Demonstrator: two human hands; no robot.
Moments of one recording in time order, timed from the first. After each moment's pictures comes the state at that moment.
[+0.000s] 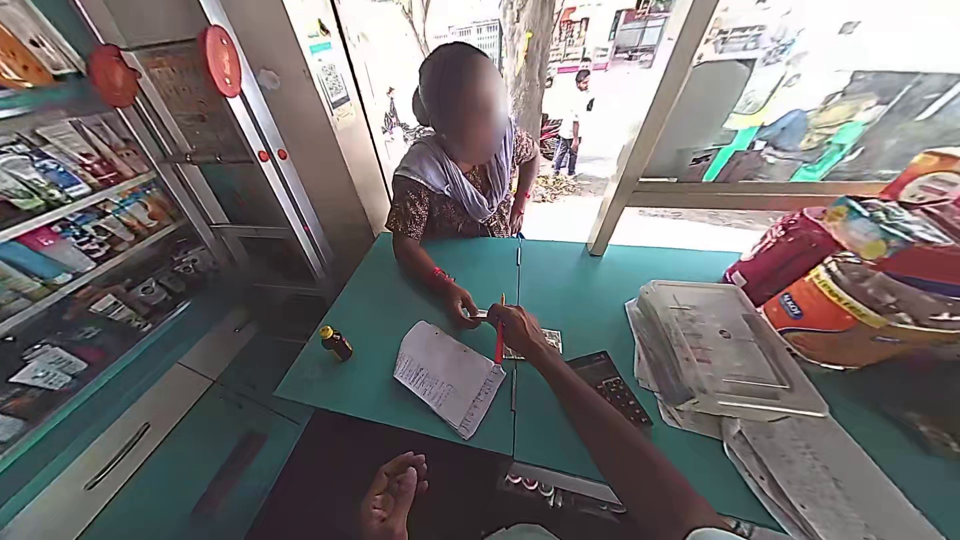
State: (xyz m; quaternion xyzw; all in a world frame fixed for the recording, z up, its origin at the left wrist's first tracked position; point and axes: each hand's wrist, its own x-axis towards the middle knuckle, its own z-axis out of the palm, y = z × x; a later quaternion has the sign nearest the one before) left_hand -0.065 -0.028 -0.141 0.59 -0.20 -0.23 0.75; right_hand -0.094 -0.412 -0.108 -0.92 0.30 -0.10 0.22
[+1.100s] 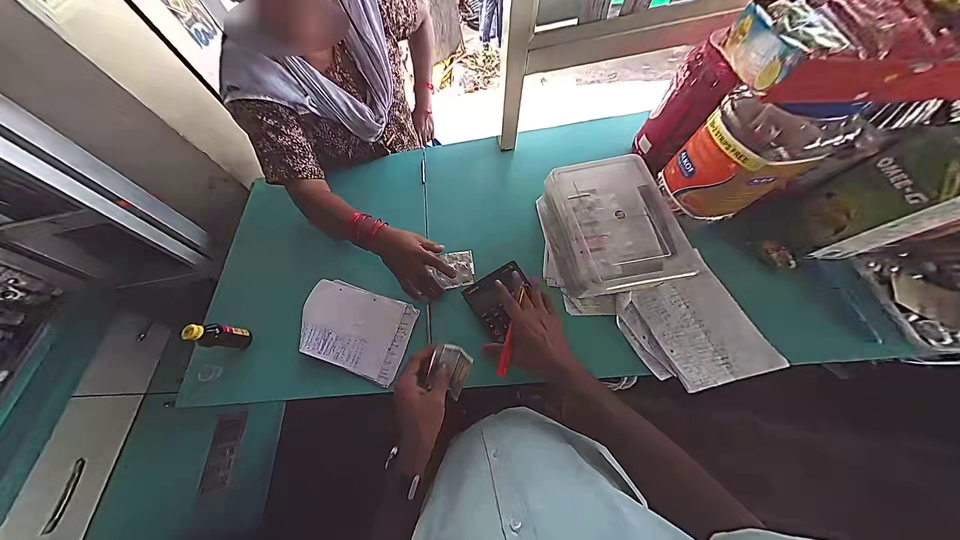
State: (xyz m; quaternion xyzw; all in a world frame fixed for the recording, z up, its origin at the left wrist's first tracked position) left_hand -0.146 -0.179 -0.136 0.70 -0.37 -0.25 0.56; right_hand -0.308 -0.346 -0.149 -0.86 0.45 -0.10 0.20
